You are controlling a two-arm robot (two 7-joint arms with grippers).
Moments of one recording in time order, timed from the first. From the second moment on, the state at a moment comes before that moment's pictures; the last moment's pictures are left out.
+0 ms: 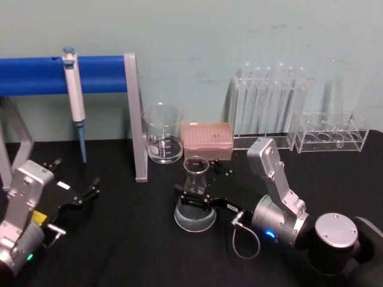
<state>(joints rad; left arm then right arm) -0.20 0.60 0.45 -1.41 -0.25 -0.12 0.03 0.44 0.24 -0.48 -1.11 0.29 -0.17 0.55</state>
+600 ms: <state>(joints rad) -0.20 0.60 0.45 -1.41 -0.25 -0.12 0.03 0.42 0.26 -0.48 -1.15 0.30 -0.15 0.55</state>
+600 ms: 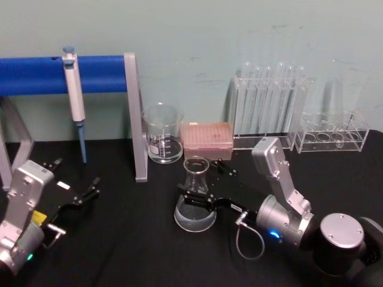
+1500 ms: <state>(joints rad) -0.20 0.60 0.45 -1.41 -0.25 -0.12 0.03 0.26 0.44 -0.37 -1.37 0.38 -0.03 0.48</state>
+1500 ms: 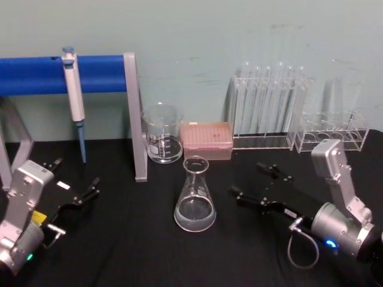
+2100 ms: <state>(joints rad) -0.20 0.60 0.45 -1.41 -0.25 -0.12 0.03 0.32 0.34 -0.32 -1.24 0.30 -0.05 0.34</state>
